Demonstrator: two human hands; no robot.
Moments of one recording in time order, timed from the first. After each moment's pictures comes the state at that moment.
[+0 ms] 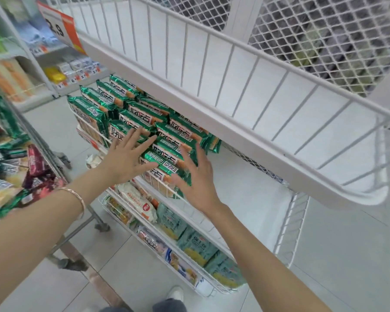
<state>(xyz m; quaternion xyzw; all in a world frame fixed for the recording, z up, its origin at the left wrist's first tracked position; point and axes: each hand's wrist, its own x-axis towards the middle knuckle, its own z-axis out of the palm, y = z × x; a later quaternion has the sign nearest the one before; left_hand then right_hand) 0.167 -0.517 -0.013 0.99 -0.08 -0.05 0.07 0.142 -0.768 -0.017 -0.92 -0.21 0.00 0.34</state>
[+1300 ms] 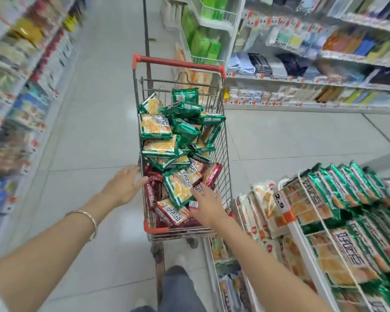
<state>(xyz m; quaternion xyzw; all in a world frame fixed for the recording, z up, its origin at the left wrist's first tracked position) -0.115 -0.057 -0.071 0.87 0.41 -0.06 0.28 0.085 -0.258 -0.079 -0.83 -0.51 0.23 -0.01</state>
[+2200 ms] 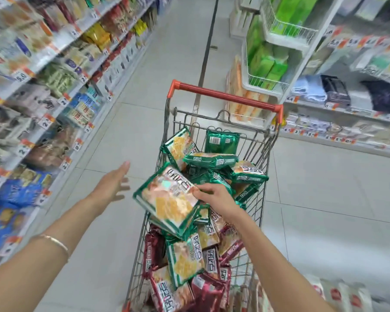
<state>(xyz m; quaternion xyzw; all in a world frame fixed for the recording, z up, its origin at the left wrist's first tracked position) -0.044 0.092 -0.028 0.46 0.64 0.18 0.59 0.231 -0.019 -0.042 -0.67 -0.42 0.52 0.32</state>
